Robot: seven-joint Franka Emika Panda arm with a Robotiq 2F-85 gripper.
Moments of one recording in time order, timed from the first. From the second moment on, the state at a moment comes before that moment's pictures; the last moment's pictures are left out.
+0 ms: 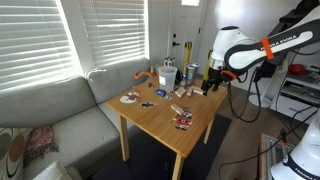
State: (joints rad) arm -0.13 -0.30 -0.07 -2.45 -0.19 2.24 0.32
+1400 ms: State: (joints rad) arm -0.13 -0.23 -0.13 -2.48 -0.11 2.48 -0.02
